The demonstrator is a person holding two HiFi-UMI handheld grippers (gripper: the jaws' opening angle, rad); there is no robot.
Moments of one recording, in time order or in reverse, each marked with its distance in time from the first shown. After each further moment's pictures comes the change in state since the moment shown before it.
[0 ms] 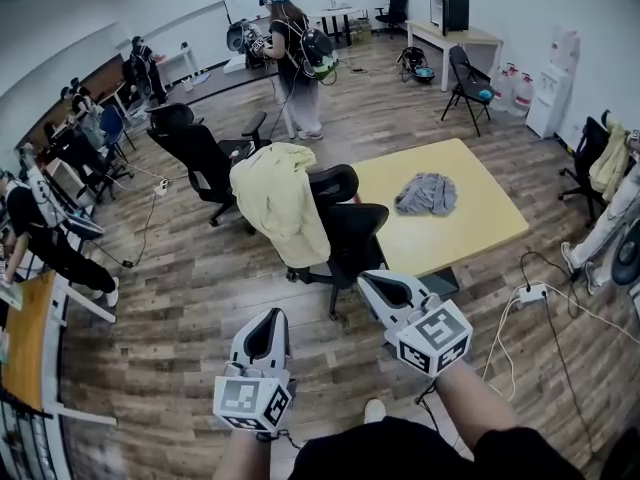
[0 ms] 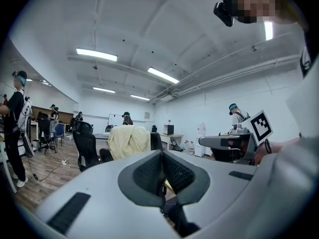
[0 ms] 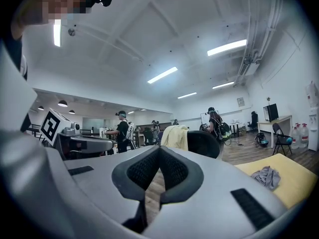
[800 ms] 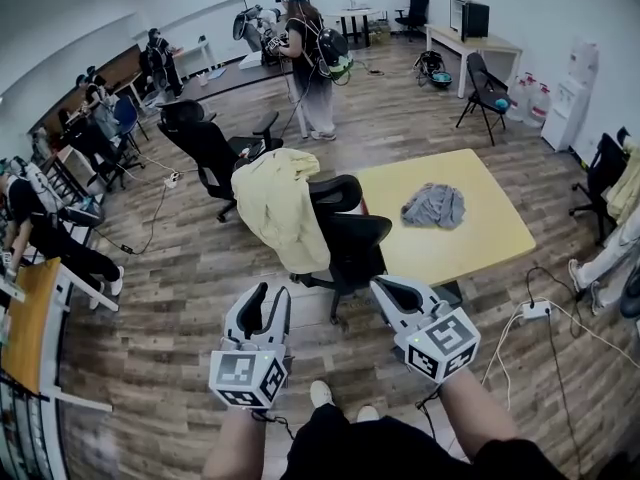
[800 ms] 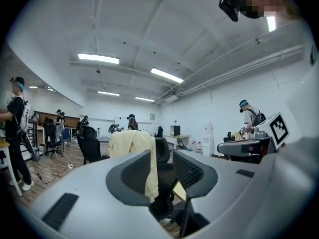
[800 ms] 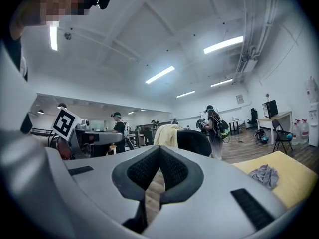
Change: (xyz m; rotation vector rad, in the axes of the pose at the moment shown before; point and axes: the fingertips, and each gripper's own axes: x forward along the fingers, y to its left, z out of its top) left arm 0.060 0.007 0.025 0.022 -0.007 0.081; right arm -0.010 -0.049 -0.002 0.030 0.005 0.014
